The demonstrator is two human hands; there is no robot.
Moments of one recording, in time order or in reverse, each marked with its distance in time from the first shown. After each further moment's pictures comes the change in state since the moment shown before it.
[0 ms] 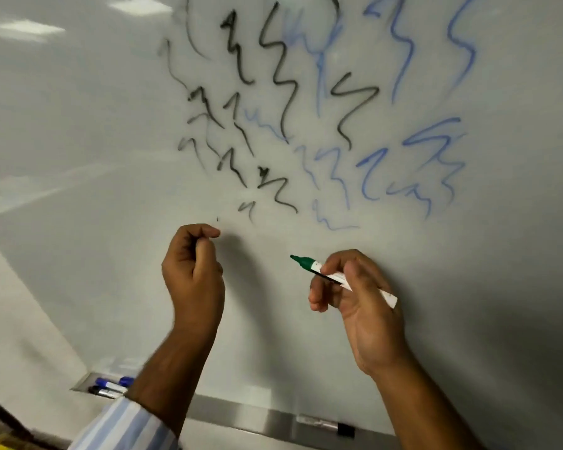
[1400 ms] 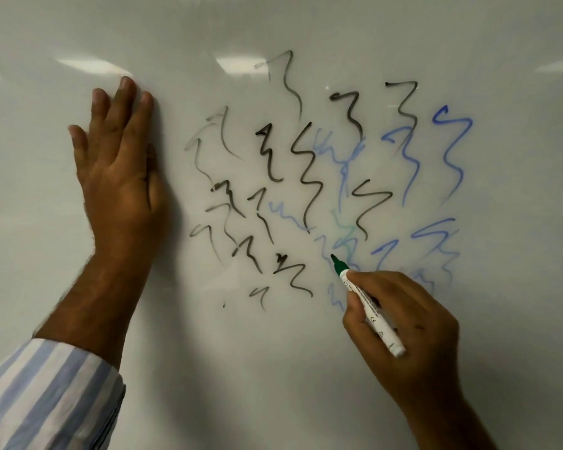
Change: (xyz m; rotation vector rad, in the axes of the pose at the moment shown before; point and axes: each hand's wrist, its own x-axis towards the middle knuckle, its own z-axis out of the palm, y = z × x) left_hand 0.227 0.084 0.003 0.517 0.006 0.944; right_hand 0.048 -0.063 0.033 -1.356 0.226 -0.920
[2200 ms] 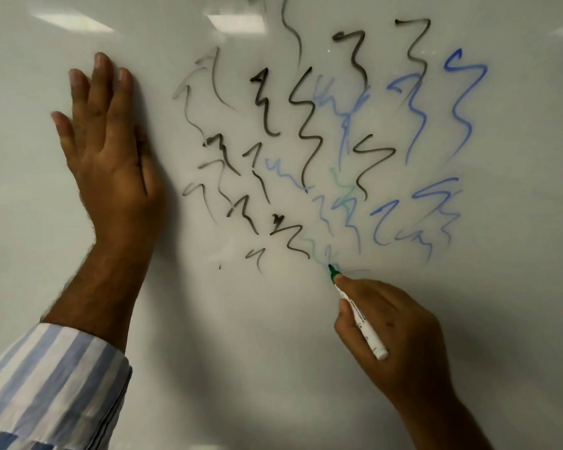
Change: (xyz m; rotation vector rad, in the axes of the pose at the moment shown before) left_hand -0.038 0.003 0.005 0.007 0.055 -0.061; right_hand -0.054 0.001 -0.004 -0.119 -0.111 0.094
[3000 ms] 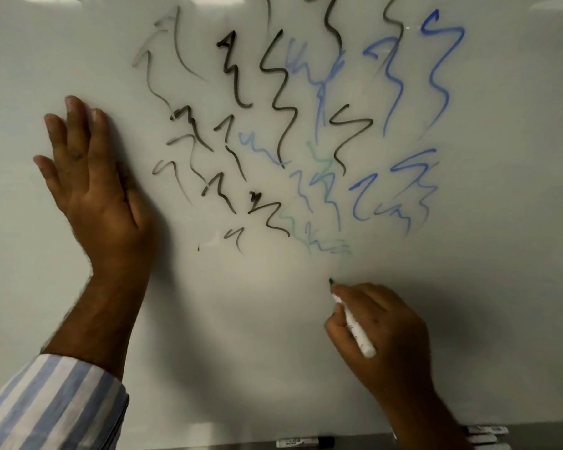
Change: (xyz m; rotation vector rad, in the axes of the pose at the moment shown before) left_hand -0.064 0.001 0.001 -0.027 -0.034 -0.078; right_hand -0.043 0.013 0.001 -0.101 -0.005 0.074
